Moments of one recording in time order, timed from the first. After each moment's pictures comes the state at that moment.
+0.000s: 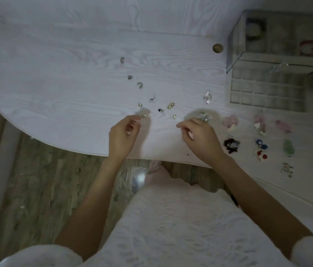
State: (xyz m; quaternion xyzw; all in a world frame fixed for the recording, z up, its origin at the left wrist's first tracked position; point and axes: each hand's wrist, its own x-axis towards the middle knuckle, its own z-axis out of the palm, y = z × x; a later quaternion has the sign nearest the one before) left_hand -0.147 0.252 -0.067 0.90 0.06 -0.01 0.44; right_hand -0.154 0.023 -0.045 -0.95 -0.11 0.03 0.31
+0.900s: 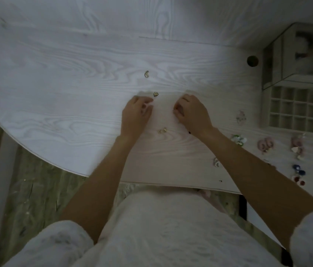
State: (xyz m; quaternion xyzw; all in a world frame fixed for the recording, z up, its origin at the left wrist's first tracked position) left_hand -0.008 0.311 -0.106 0.92 0.00 0.01 0.39; right_hand -0.002 0.123 -0.100 -0.96 -0.11 0.05 0.24
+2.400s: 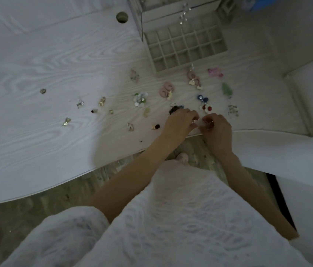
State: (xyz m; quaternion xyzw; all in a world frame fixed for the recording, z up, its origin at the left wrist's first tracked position) left_hand -0.171 -0.003 -0.088 0.83 -0.39 -0.25 0.30; right_hand -0.268 -0.107 -0.090 -0.88 0.37 0.01 0.30
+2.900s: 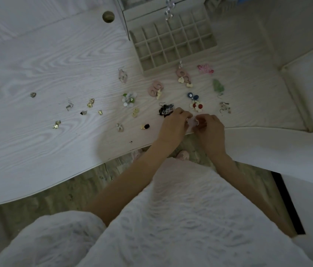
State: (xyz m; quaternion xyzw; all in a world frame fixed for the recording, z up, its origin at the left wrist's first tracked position) left_hand -0.192 -0.019 -0.097 0.85 -0.34 -0.24 0.31; right_hand -0.276 -0.114 -0.097 -0.87 0.37 -0.01 0.32
